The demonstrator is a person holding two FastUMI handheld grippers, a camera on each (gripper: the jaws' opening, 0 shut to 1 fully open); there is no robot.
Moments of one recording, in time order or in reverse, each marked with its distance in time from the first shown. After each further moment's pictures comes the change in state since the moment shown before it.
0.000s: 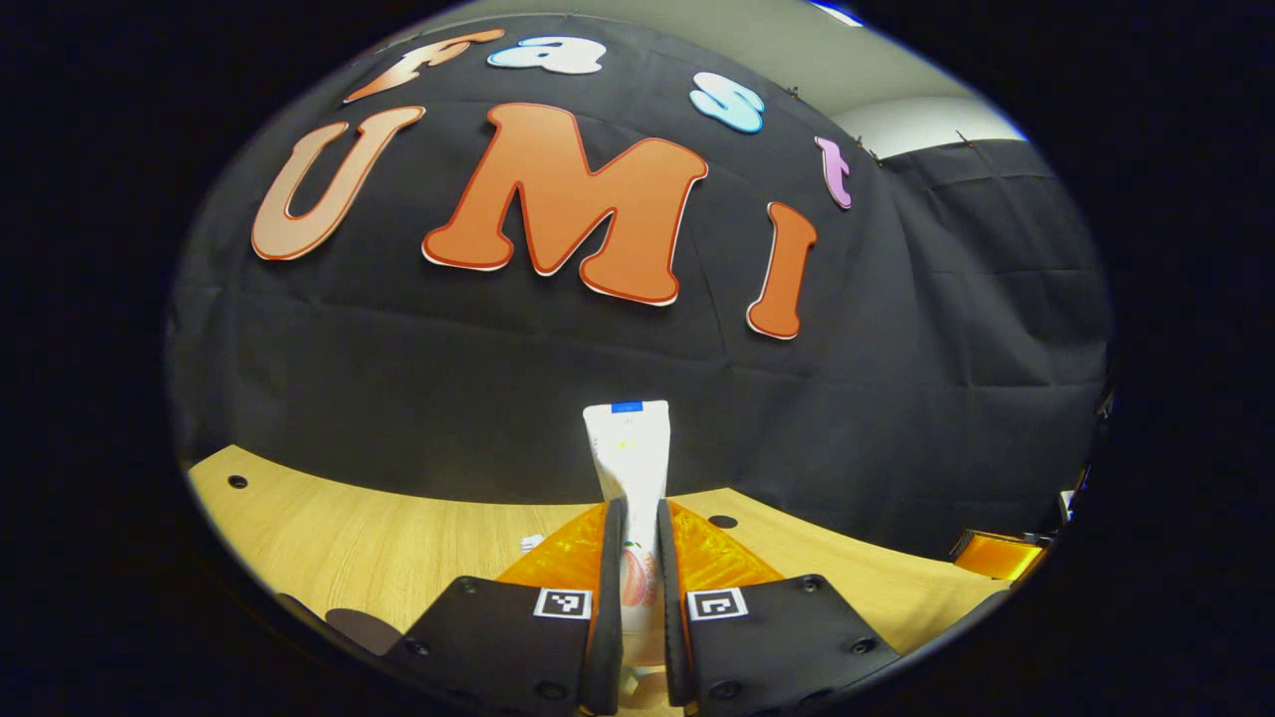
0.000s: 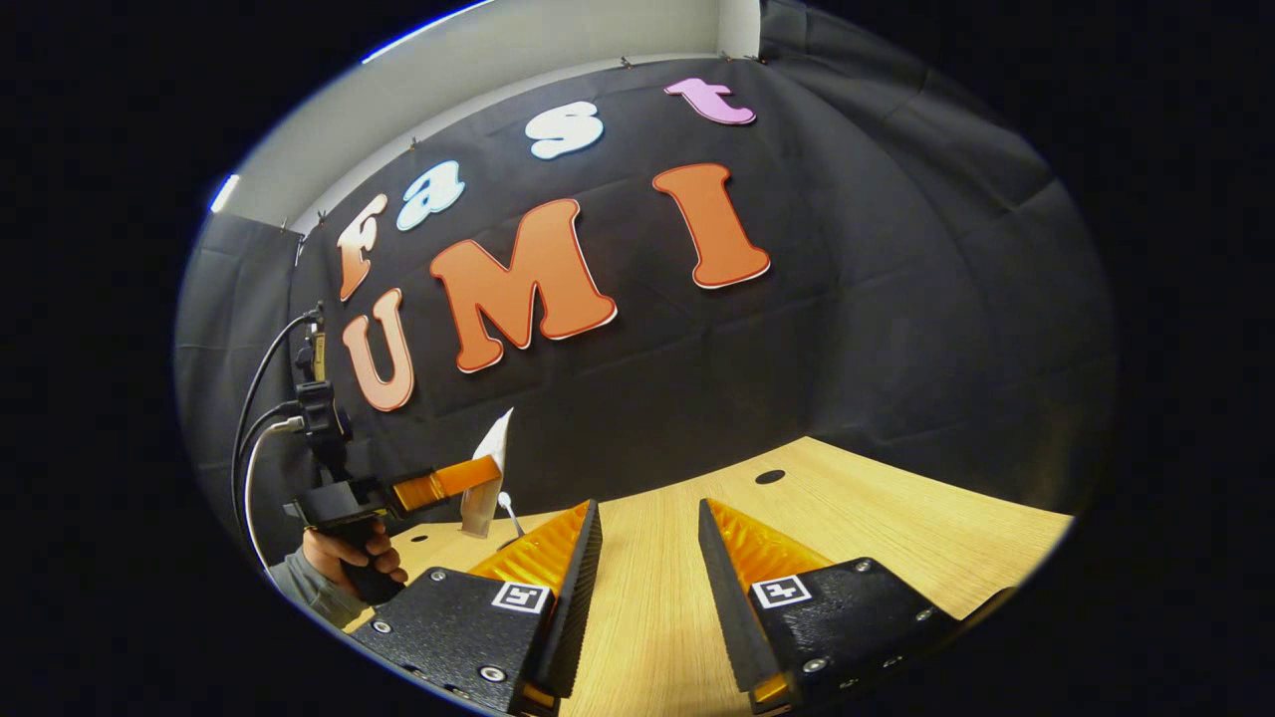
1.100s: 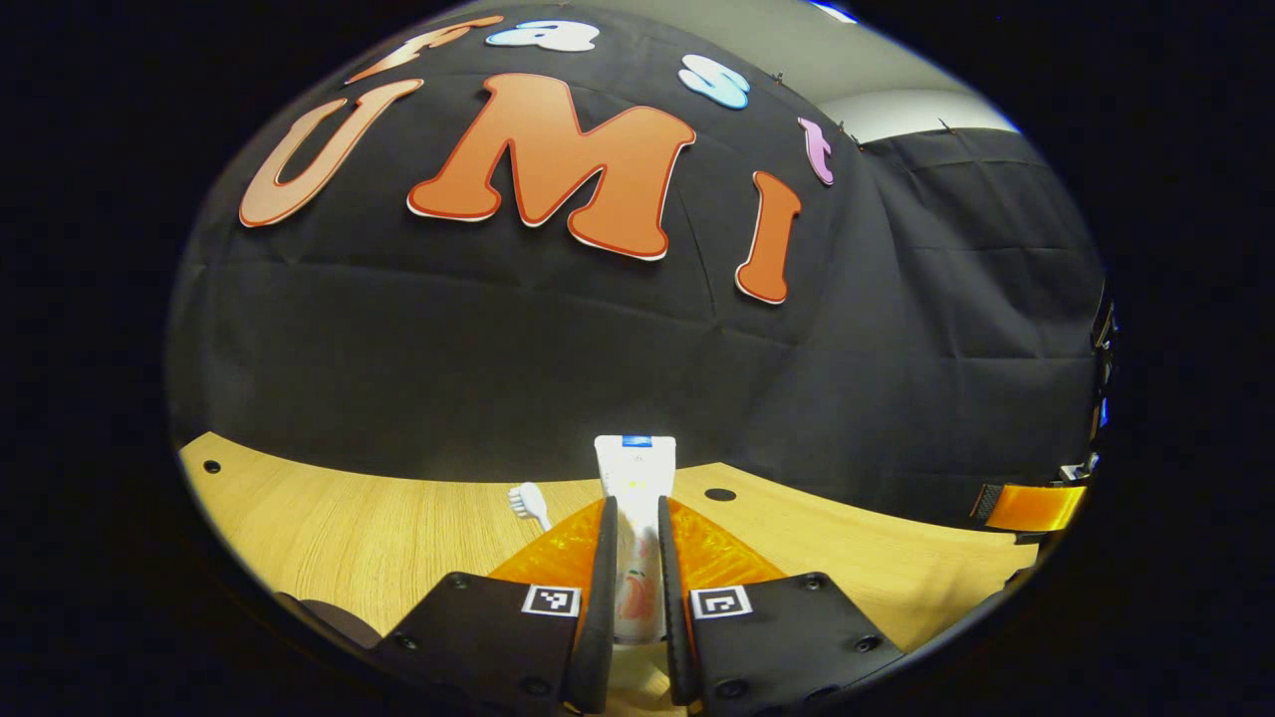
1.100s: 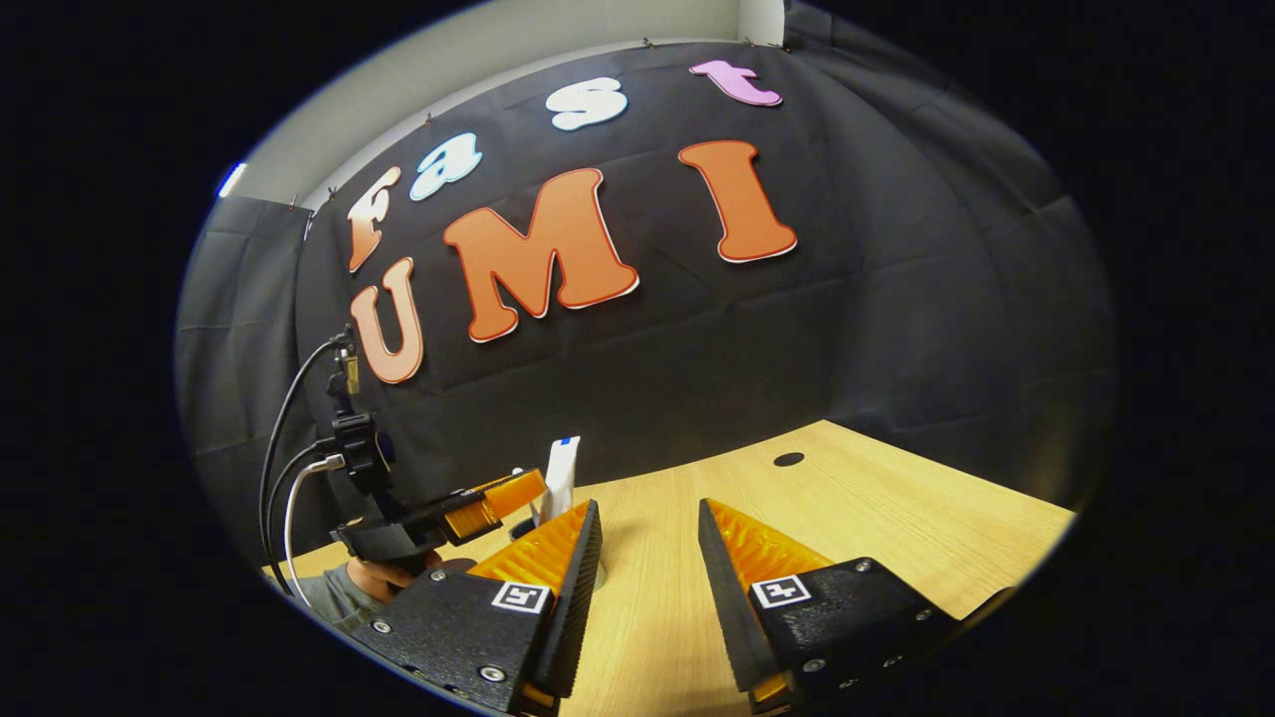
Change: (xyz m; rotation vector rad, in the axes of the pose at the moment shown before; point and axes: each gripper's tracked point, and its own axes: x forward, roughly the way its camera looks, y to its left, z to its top) left arm -0.002 0.014 -0.051 0.021 0.033 -0.040; right arm 0.009 0.037 -0.017 -0.037 0.067 0.043
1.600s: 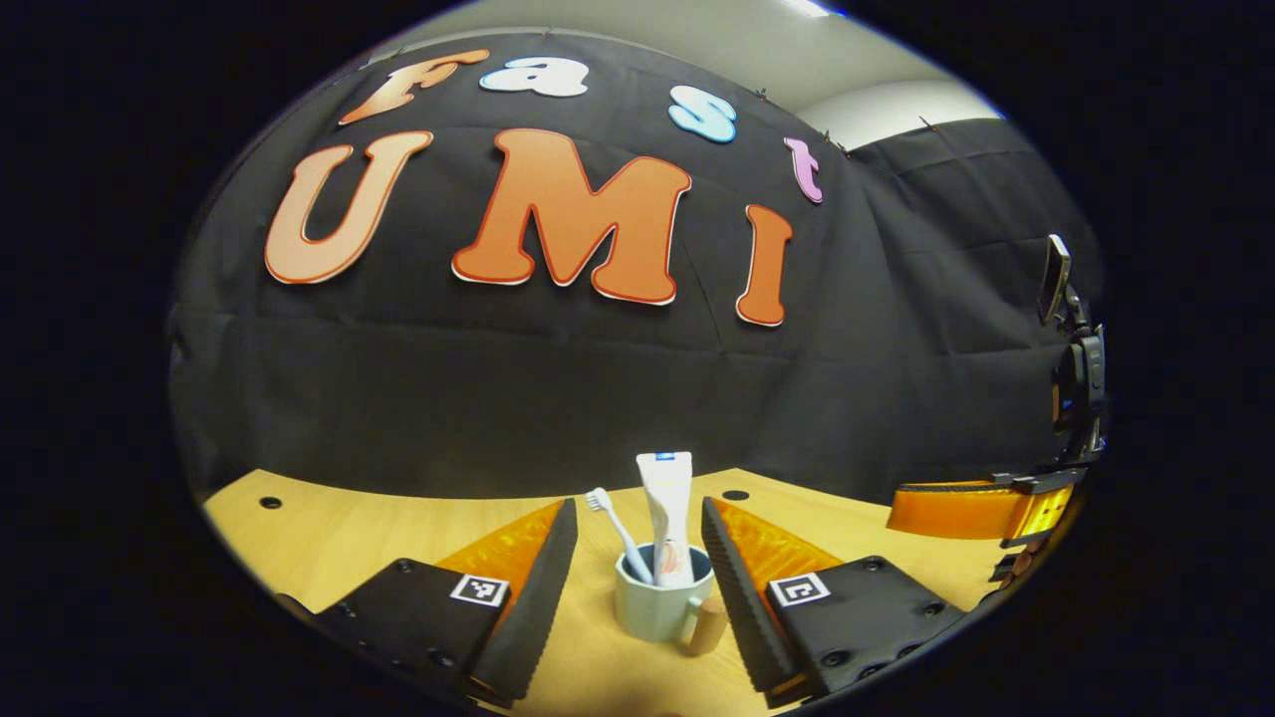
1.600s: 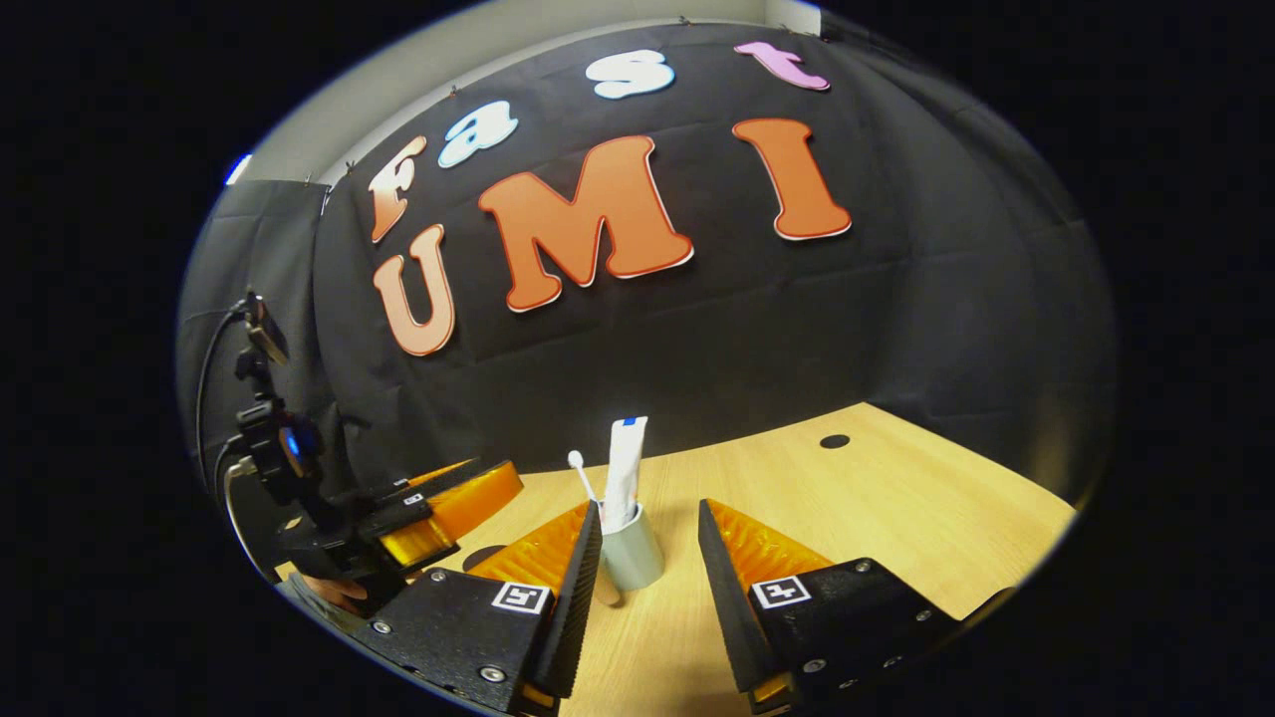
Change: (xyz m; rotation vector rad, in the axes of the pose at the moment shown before) left arm -0.095 0.023 0.042 0.086 -0.039 0.071; right arm 0.018 0.067 -0.016 -0.031 0.130 0.052
